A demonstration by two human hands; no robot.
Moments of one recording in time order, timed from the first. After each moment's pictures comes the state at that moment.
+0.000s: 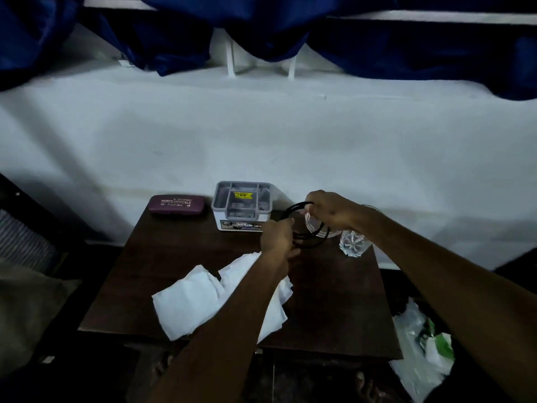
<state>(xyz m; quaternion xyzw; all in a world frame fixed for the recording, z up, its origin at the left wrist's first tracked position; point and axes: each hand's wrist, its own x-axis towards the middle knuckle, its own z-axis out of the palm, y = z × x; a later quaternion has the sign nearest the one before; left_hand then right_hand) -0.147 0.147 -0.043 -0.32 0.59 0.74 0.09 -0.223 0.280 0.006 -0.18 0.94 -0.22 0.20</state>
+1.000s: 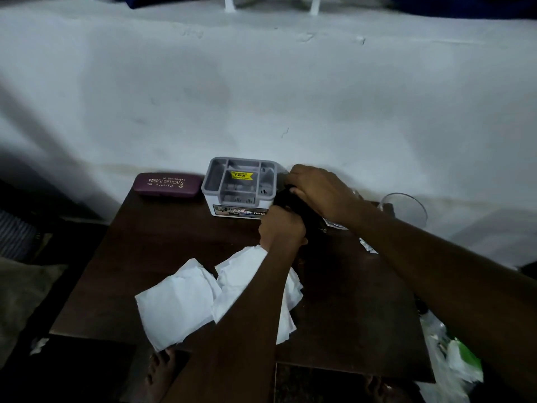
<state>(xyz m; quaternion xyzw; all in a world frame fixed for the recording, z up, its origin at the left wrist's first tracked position) -0.181 0.145 -0.077 -0.34 0.78 0.52 0.08 -0.269 0.243 -0.059 -0.40 0.91 -0.11 -0.02</state>
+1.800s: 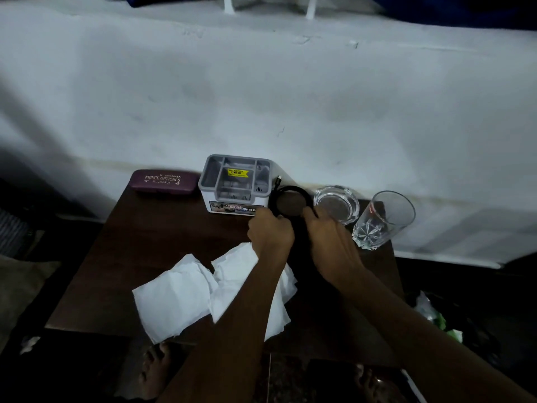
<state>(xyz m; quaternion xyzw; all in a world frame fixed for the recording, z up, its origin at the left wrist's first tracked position) -0.162 0.140 -0.080 -0.34 0.78 0.52 0.02 -0.158 0.256 -0.081 -0.18 0.98 -0.07 -0.01</state>
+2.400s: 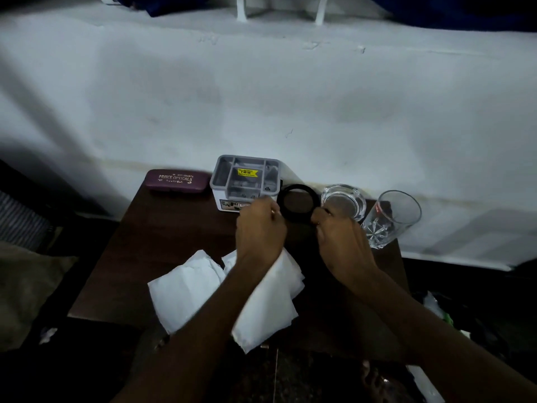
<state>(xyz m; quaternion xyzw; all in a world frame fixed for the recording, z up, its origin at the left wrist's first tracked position) -0.132 0.094 -0.061 -0.15 0.89 0.41 -0.09 -0.151 0.261 -0.068 -0.17 0.98 -0.12 -0.06</state>
